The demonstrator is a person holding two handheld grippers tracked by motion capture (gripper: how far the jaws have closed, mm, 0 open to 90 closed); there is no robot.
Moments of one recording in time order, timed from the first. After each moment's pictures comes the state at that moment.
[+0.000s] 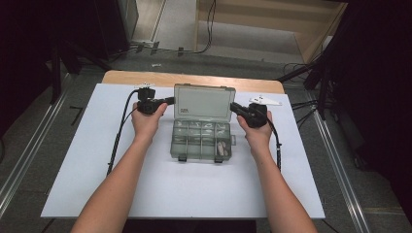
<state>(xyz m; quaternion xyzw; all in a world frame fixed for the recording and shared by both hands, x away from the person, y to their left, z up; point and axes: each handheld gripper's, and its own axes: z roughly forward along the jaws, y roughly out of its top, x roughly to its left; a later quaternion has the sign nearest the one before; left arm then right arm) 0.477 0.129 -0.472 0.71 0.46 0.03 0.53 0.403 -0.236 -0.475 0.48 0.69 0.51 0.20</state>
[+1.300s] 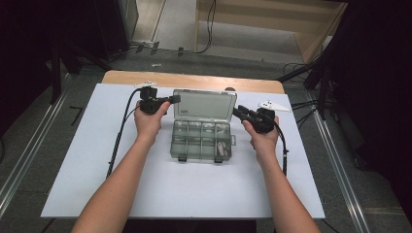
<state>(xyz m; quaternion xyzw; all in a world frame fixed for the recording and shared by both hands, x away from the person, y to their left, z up) 0.471 0.124 -0.465 0.71 0.43 0.01 0.57 0.379 -0.255 -0.470 0.47 0.67 0.54 0.17</state>
